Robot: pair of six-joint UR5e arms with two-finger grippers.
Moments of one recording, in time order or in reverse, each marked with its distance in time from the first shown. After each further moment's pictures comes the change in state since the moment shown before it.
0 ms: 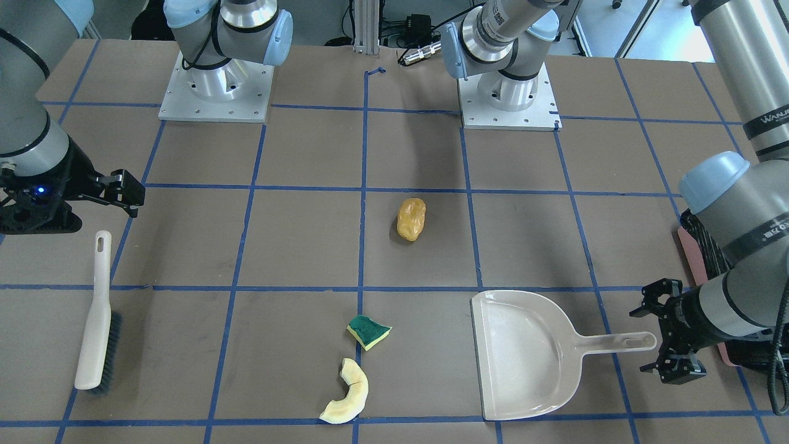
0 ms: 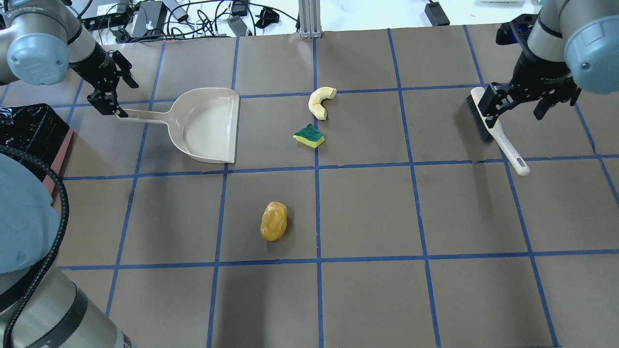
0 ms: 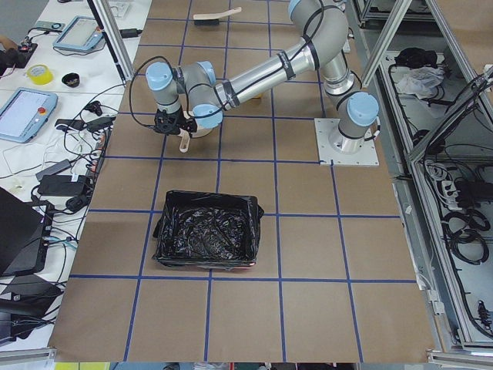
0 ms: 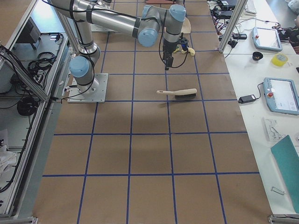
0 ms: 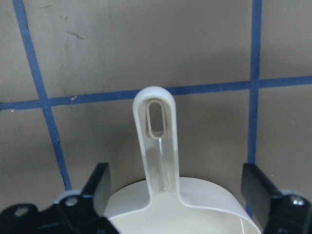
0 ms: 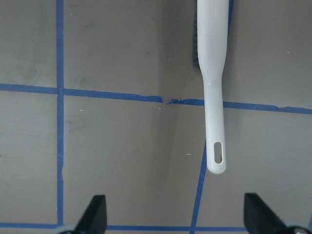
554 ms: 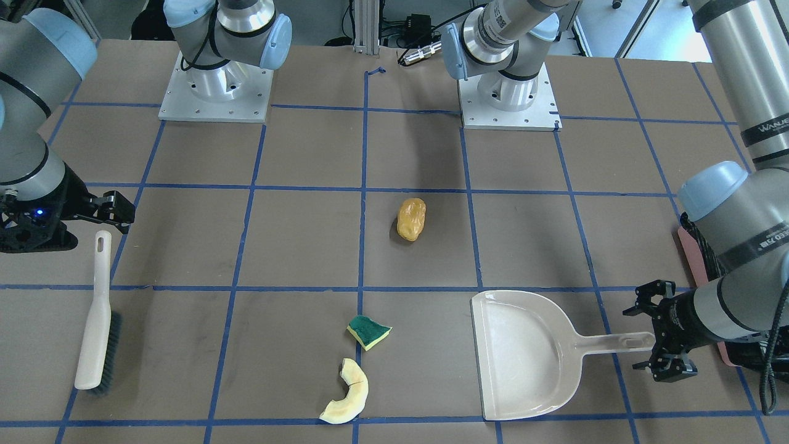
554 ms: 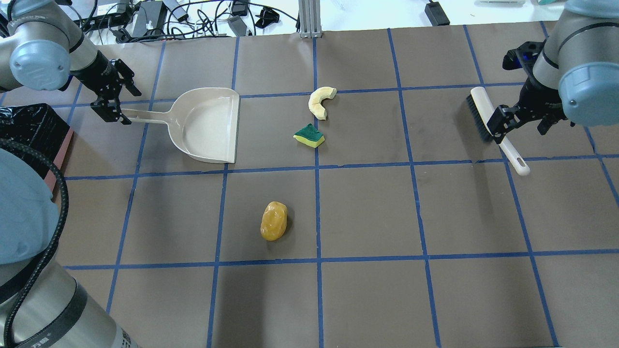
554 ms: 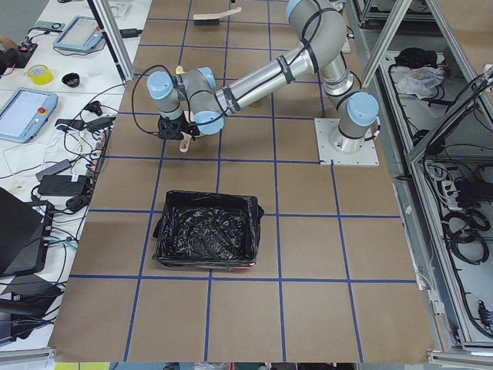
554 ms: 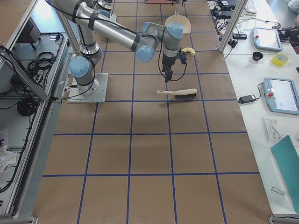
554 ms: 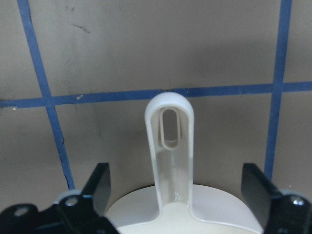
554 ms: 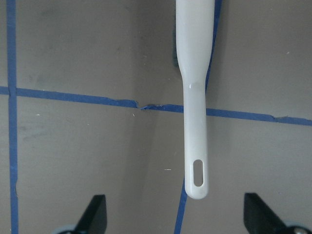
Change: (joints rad) left arm 0.011 -0.021 -0.017 0.003 -0.008 -0.006; right arm -0.088 0.032 0.119 -0.169 0.002 -0.112
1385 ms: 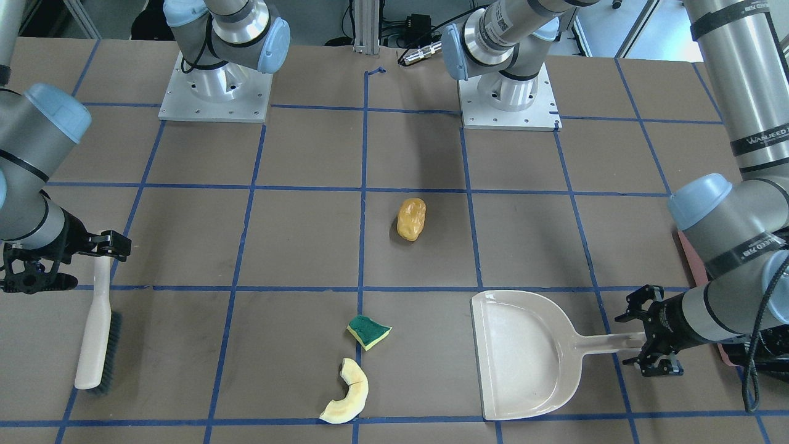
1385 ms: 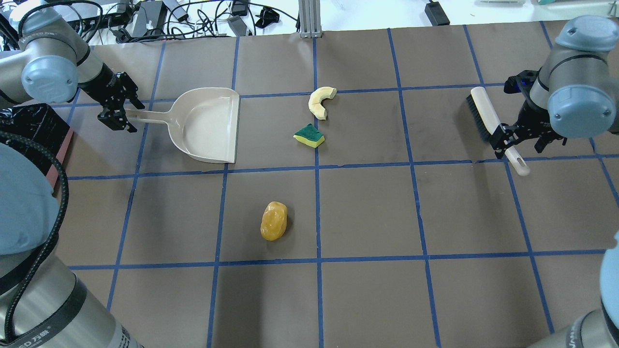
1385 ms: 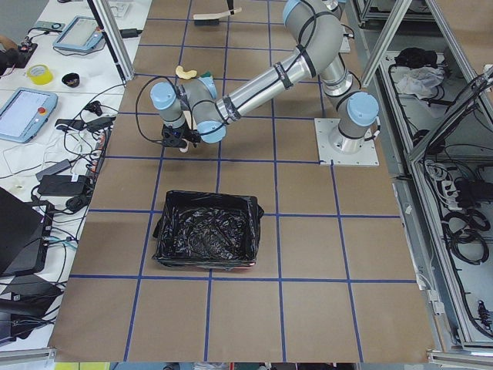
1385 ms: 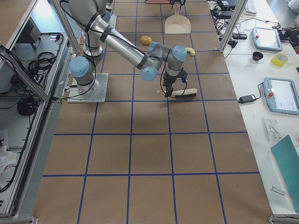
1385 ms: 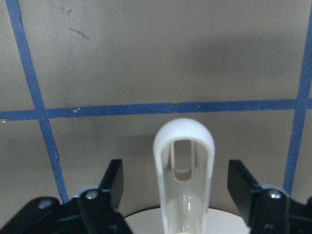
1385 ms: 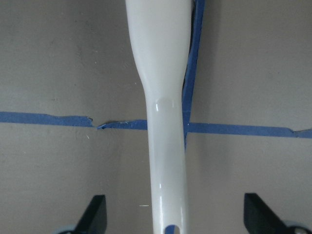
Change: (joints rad) left arm 0.011 -0.018 -0.059 0.074 -0.005 -0.001; right arm -0.052 0.164 0.023 -0.119 -0.014 -0.006
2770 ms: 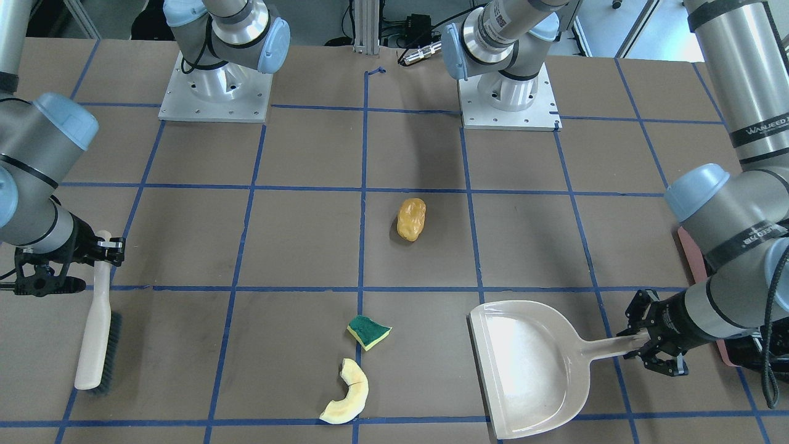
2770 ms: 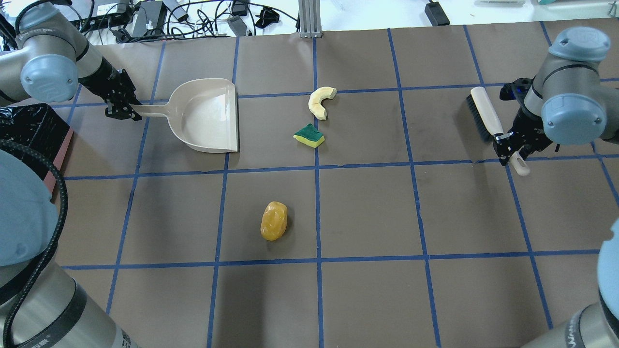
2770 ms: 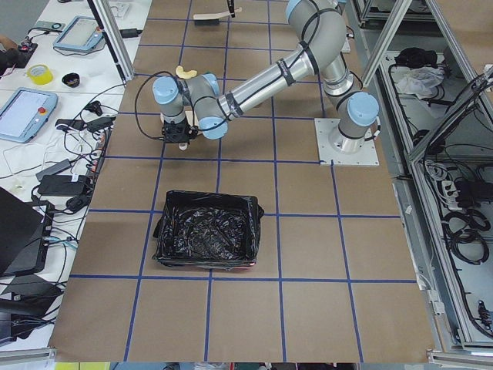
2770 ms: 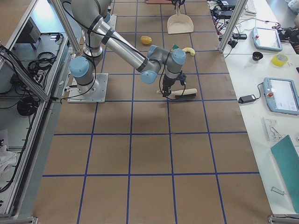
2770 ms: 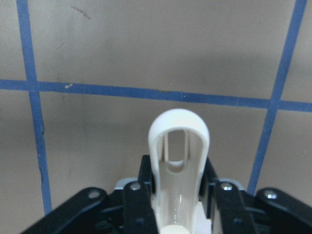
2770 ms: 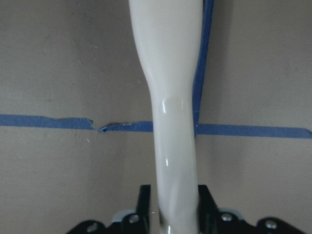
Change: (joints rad) left arm -0.020 0.032 0.019 0.009 -0.002 -0.157; right arm 0.000 0.011 0.022 -0.028 0.007 0.010
